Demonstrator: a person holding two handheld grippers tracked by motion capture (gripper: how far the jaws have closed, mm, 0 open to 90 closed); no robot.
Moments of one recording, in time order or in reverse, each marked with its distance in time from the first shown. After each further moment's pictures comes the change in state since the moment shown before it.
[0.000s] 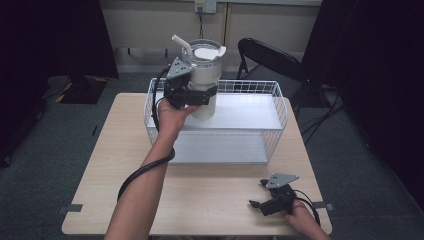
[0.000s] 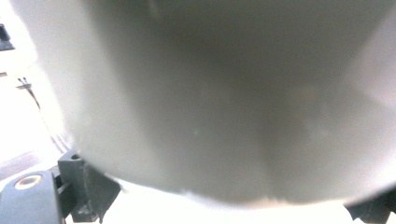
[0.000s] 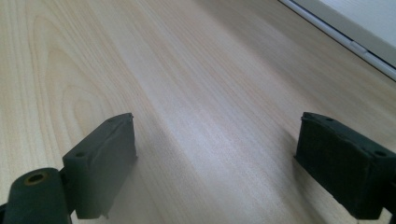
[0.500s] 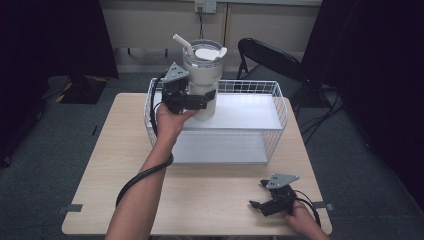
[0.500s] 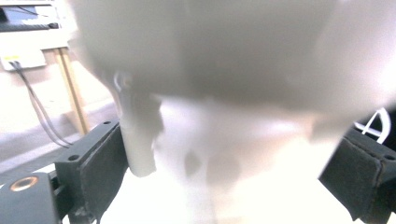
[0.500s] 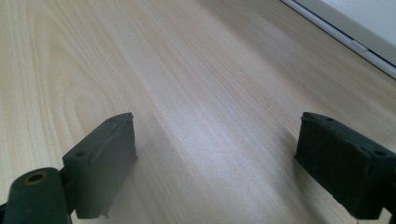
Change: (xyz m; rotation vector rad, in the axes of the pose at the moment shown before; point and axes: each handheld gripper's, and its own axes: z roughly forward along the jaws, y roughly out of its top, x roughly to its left) left arm -0.002 -0.012 -0.007 0.033 0.006 -0.032; right arm 0.001 -0.001 -0.001 0.000 -0.001 -0.001
